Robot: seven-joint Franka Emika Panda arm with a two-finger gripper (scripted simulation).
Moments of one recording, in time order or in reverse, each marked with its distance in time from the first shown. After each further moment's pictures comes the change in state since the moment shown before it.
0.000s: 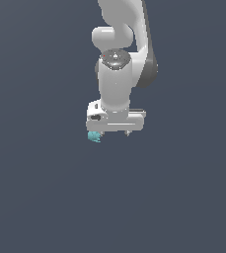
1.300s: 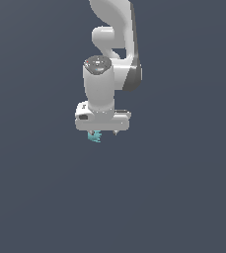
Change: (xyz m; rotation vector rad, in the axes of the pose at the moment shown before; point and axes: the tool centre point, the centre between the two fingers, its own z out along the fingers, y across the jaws) arm -0.023 0.047 0.023 -0.014 0.006 0.012
